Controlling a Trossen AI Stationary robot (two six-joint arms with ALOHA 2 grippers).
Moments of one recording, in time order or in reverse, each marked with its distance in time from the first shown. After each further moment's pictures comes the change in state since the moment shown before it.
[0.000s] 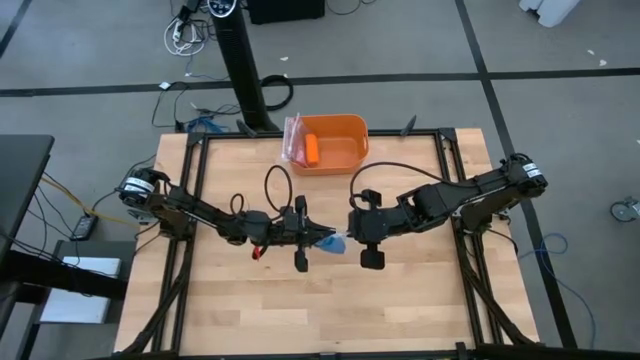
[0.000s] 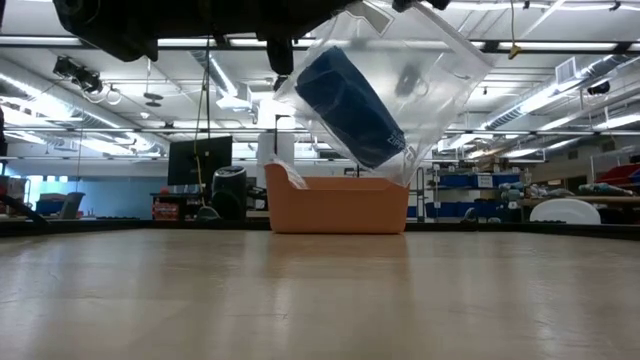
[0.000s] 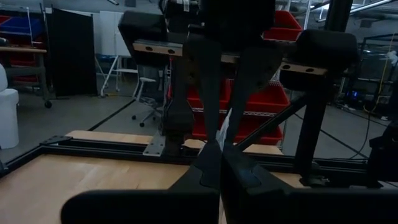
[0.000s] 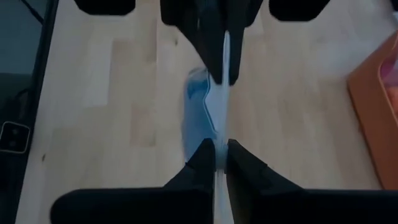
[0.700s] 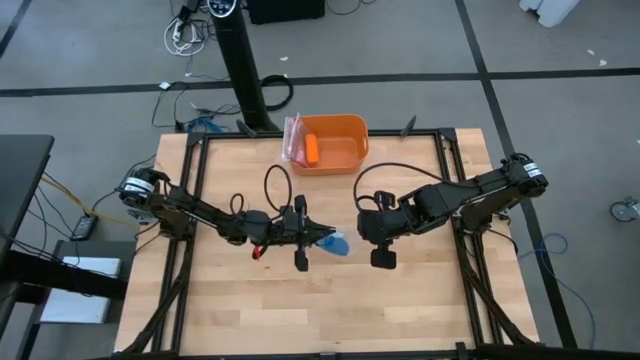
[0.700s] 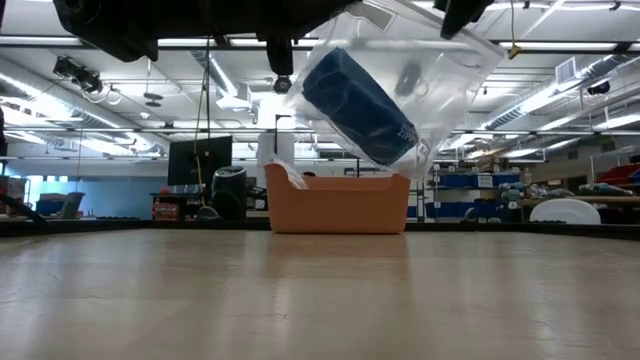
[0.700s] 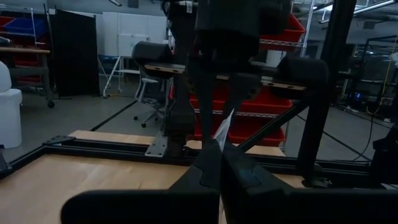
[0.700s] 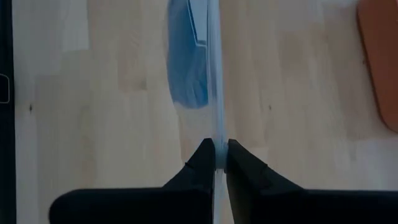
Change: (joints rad) left arm 0.000 0.000 0.000 0.004 -0.007 -0.001; right arm 0.002 -0.003 -0.003 -0.212 -0.045 0.096
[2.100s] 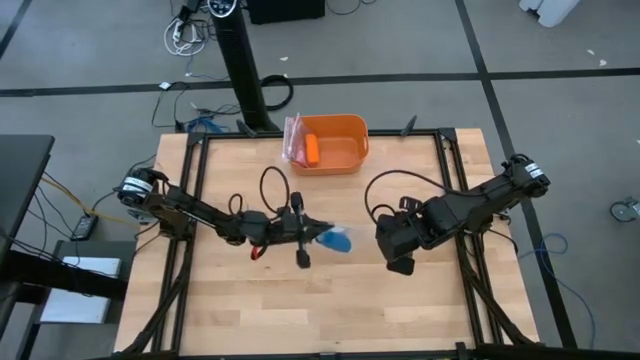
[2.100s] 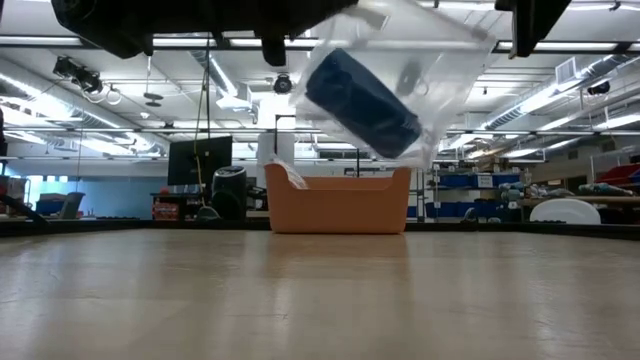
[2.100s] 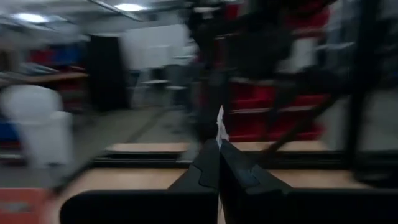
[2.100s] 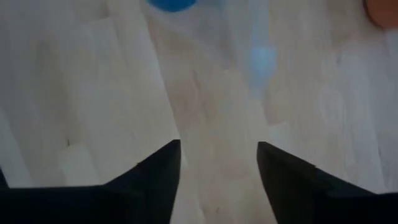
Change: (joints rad) left arm -0.001 -0.006 -0.001 -0.004 -0.097 0.150; right arm 0.090 -0.008 -0.004 -0.265 0.034 0.288
